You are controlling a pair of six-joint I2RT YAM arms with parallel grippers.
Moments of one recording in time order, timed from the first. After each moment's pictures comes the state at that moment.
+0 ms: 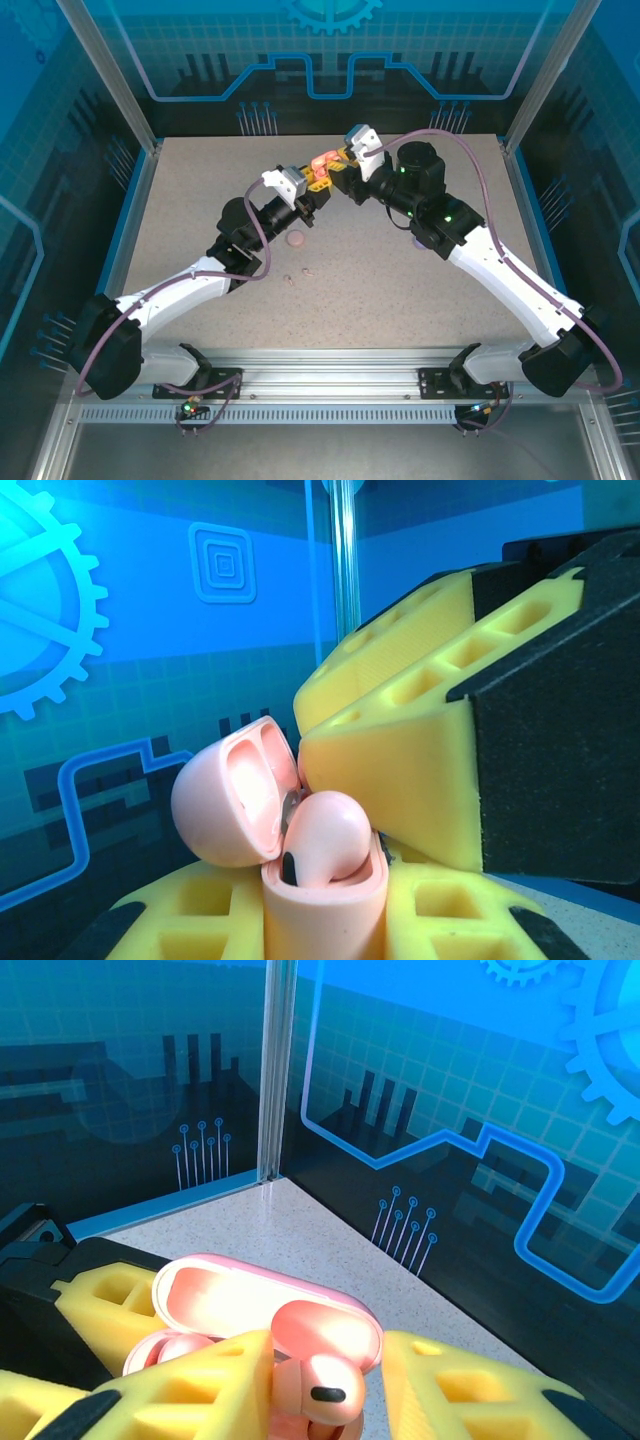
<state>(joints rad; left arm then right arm) -0.61 1.31 0.84 0.75 0.19 0.01 0.65 1.31 1.36 -0.19 -0.13 -0.17</state>
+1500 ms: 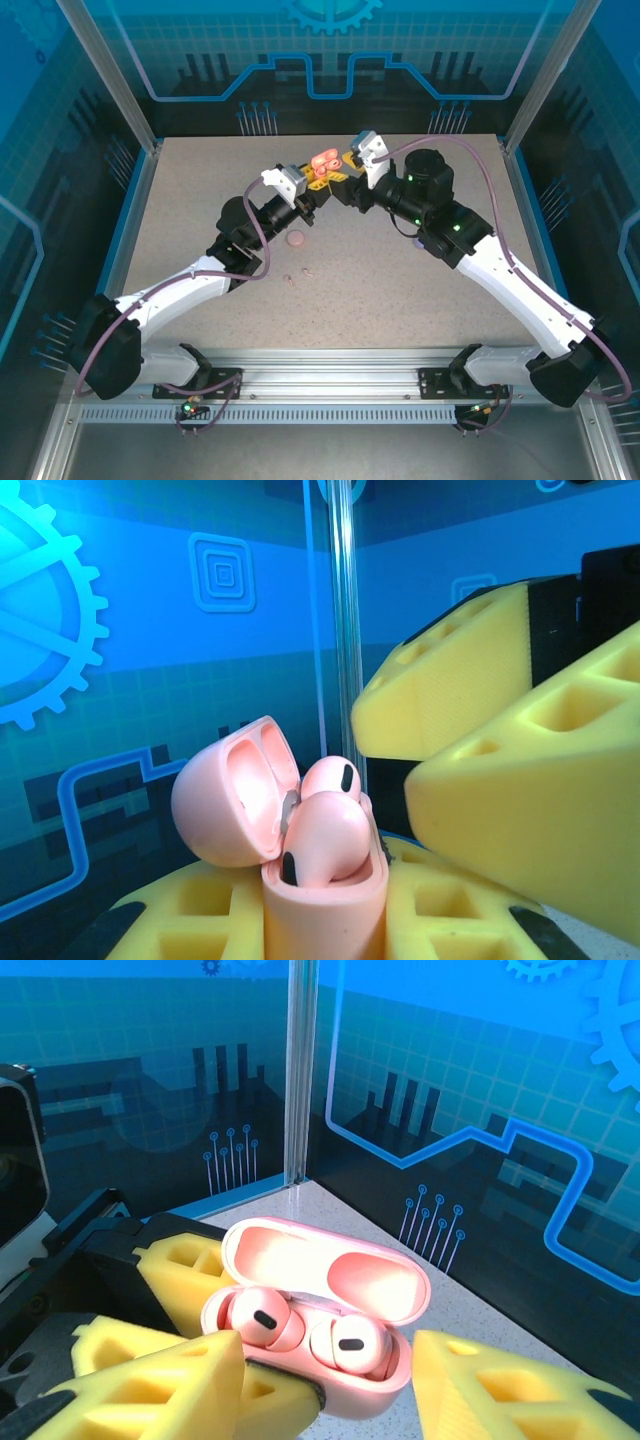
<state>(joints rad) -0.61 1.31 0.85 0.75 0.19 0.01 0.66 1.25 1.31 -0.20 -0.16 -0.12</state>
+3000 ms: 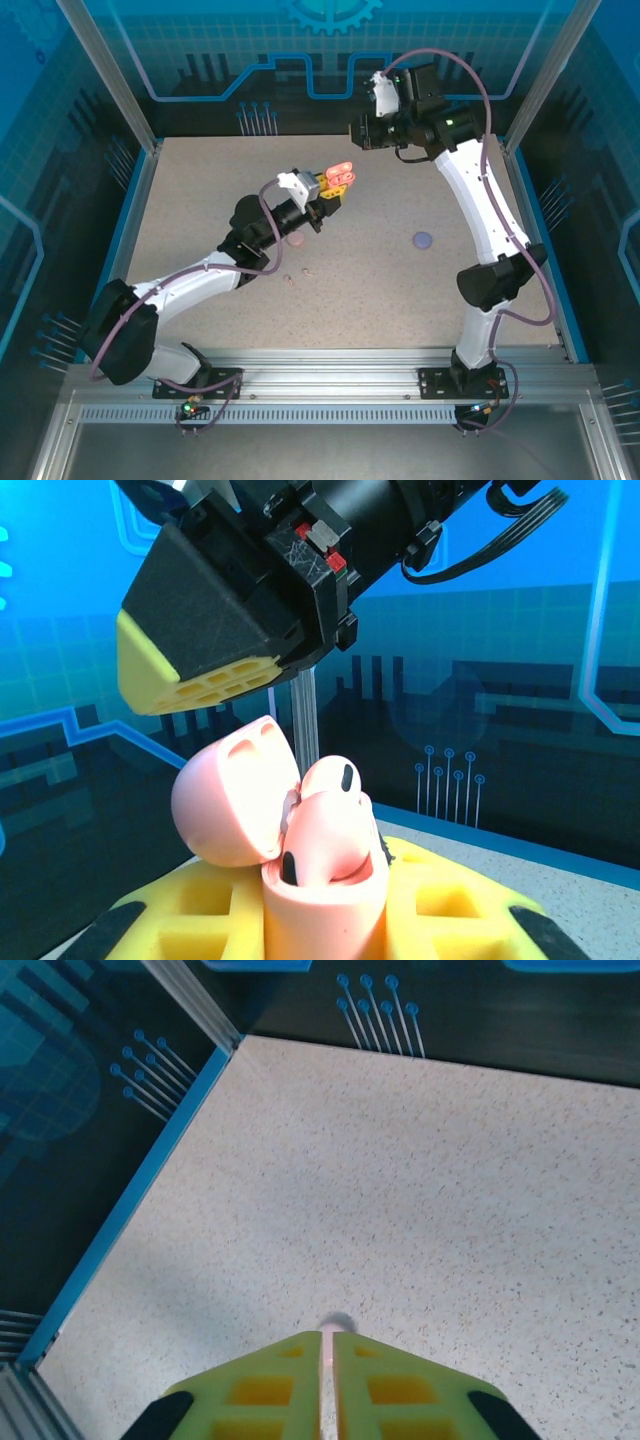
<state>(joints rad) -0.61 1.41 0.85 0.77 0.30 -0.01 0.39 1.90 2.31 -1.08 -0.35 0.24</state>
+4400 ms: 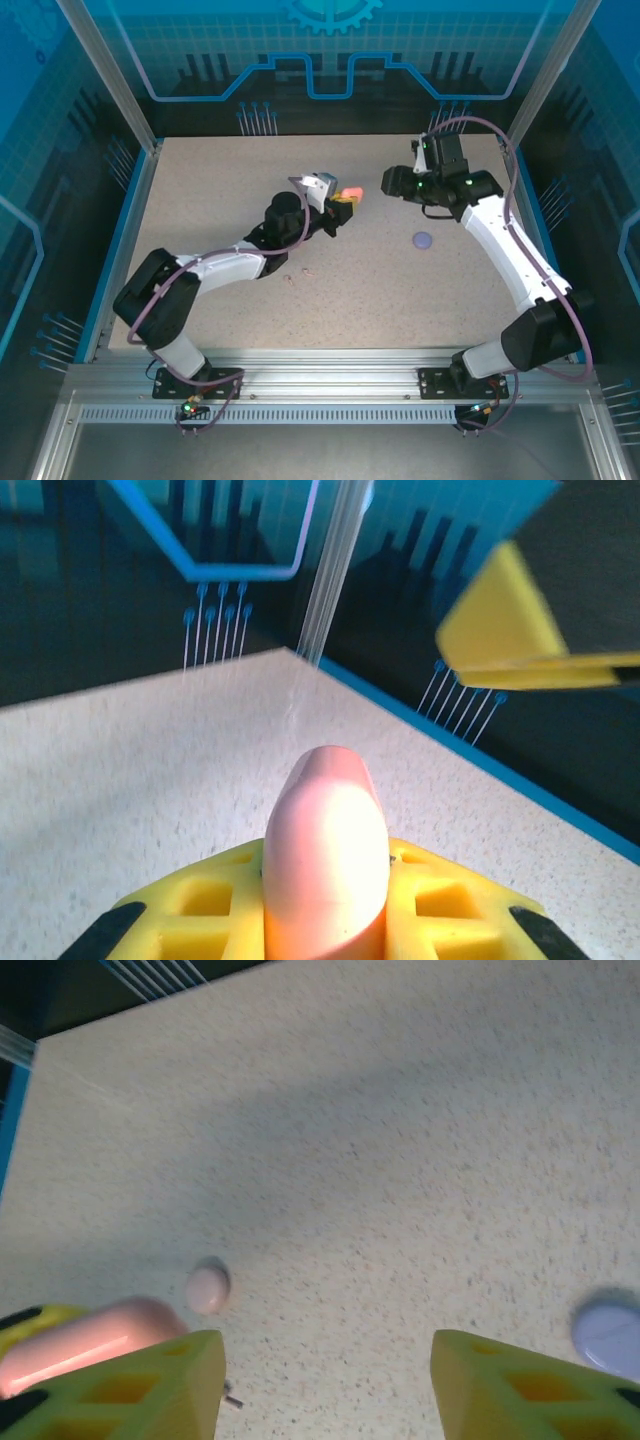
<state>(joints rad) -0.62 1.67 0.92 0.63 0.22 -0.29 0.30 1.44 1.42 -0.77 -0.12 0.47</state>
